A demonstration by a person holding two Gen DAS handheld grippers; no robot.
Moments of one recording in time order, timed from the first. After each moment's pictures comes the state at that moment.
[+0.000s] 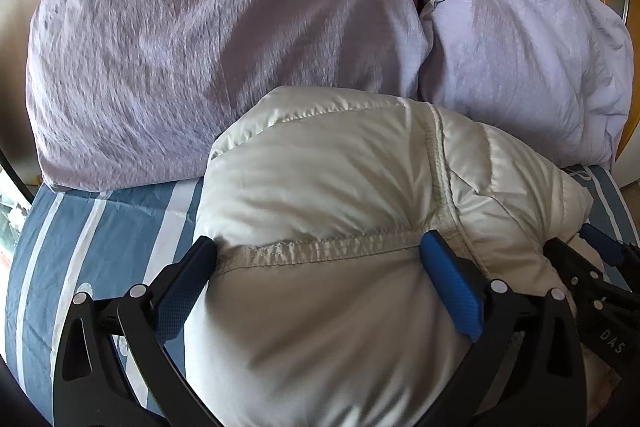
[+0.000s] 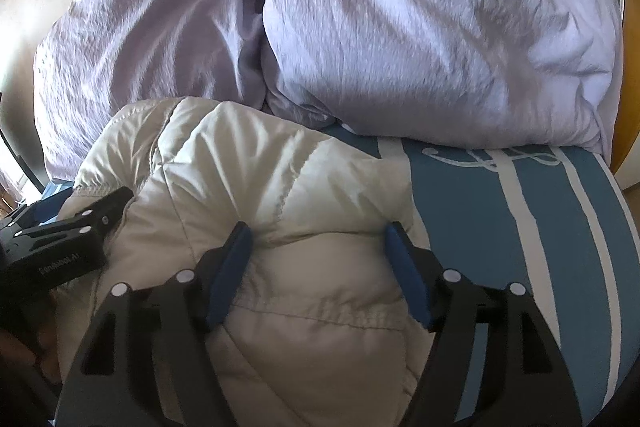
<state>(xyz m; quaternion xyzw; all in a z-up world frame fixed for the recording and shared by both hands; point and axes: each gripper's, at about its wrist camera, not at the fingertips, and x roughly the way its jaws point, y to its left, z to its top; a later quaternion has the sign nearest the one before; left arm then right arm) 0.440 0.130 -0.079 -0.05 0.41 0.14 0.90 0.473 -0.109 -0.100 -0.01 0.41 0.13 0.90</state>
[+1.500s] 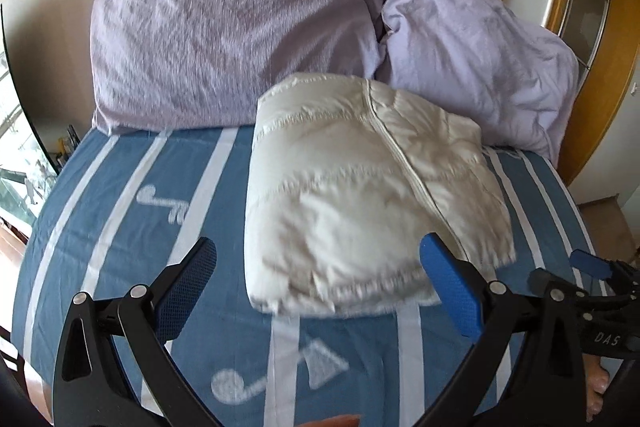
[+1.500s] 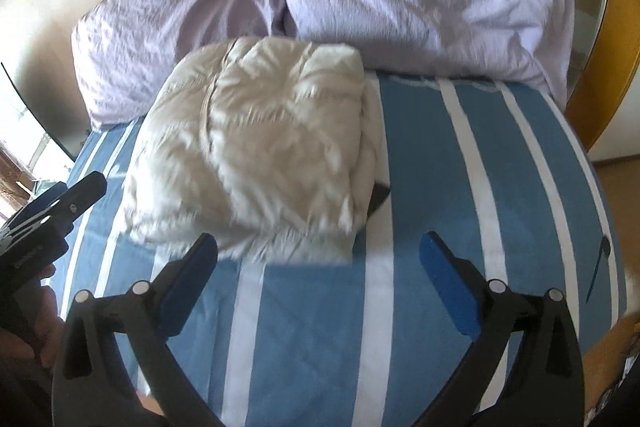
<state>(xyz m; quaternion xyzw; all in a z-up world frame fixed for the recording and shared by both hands) 0.264 0.076 -0.002 -0.09 0.40 0.12 0.90 0.318 -0.165 -0.026 -0.01 0.49 0.13 0.86</state>
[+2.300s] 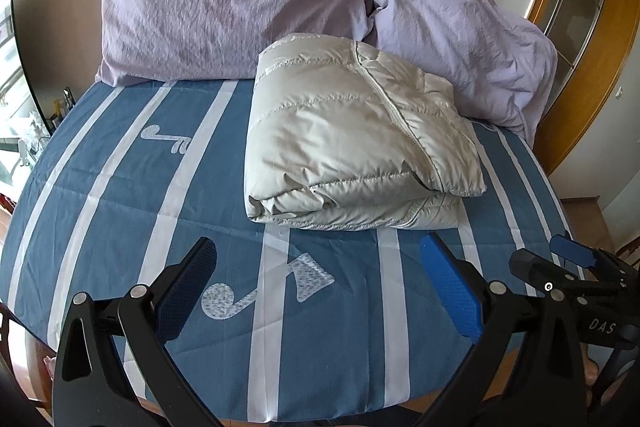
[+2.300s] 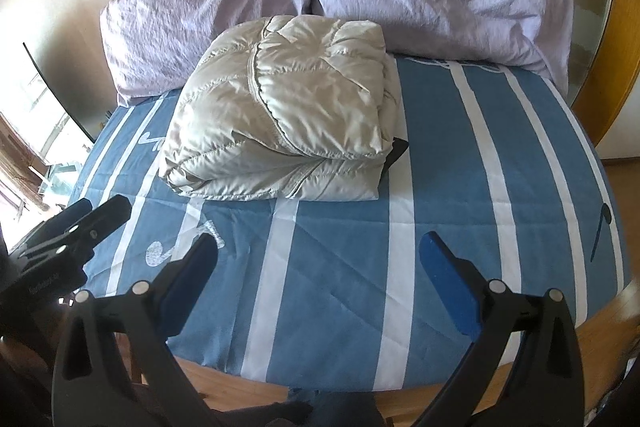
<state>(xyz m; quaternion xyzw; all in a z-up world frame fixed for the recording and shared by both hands) 0.195 0.061 -0.011 -0.13 0.42 0.10 0.89 0.251 -0.166 -0.020 -0.01 0.49 0.16 0.86</state>
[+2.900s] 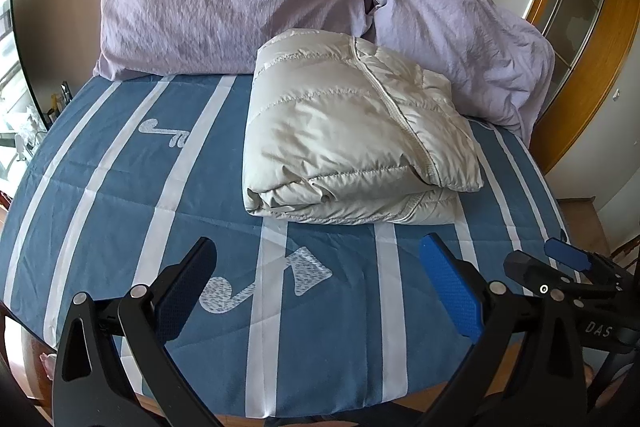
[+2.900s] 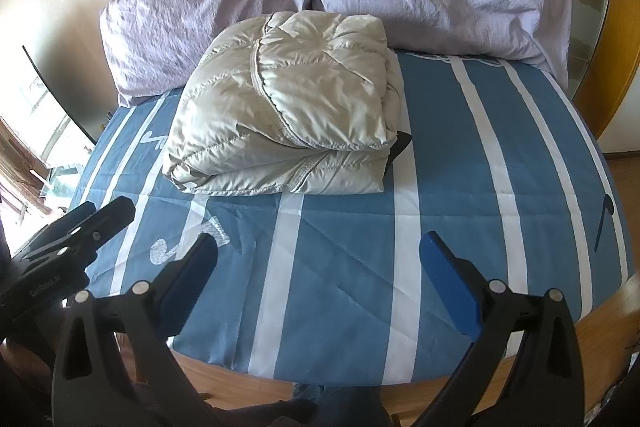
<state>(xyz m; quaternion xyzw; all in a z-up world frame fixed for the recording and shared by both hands) 0.192 0.061 -0.014 -0.13 0.42 0.10 0.89 0.248 -0.165 -0.021 -0.01 0.49 0.16 0.86</state>
